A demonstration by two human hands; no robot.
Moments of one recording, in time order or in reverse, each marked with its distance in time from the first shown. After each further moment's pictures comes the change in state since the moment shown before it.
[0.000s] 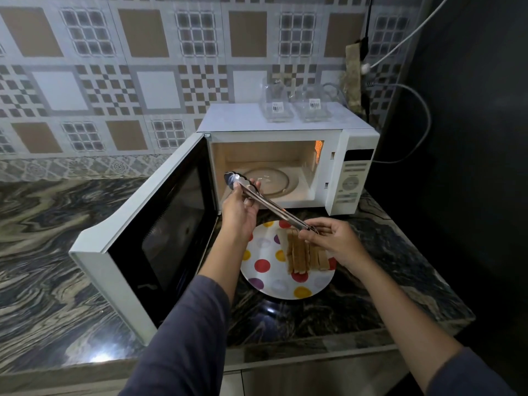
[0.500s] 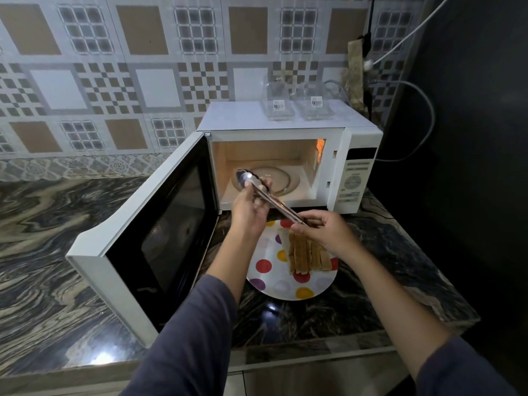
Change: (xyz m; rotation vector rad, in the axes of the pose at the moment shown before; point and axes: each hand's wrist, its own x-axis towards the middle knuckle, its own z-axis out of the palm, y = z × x) left_hand 0.007 -0.014 0.006 0.004 -0.055 -0.060; right_hand 0.018 -0.010 0.011 -0.192 -0.025 -0.041
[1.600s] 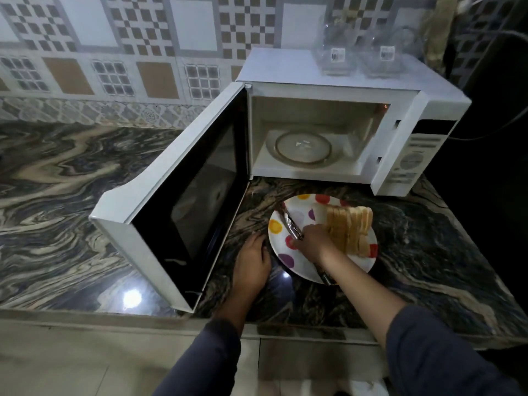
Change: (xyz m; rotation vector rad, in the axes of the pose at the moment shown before) left_hand -0.034 -0.033 -0.195 1.808 0.131 0.384; right_hand 0.023 0.047 0.108 -0.709 -0.315 0.368
